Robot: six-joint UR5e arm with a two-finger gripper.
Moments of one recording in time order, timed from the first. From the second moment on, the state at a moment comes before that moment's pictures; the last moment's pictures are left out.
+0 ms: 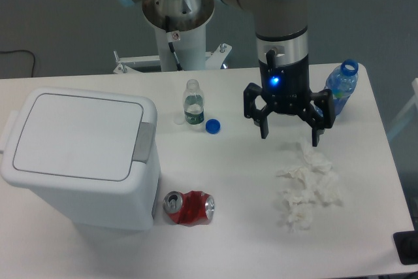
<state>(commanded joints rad) 2.53 -1.78 -1.49 -0.92 1.49 0.85</state>
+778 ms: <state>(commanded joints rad) 2.48 -1.77 -1.48 -0.92 1.41 0.63</state>
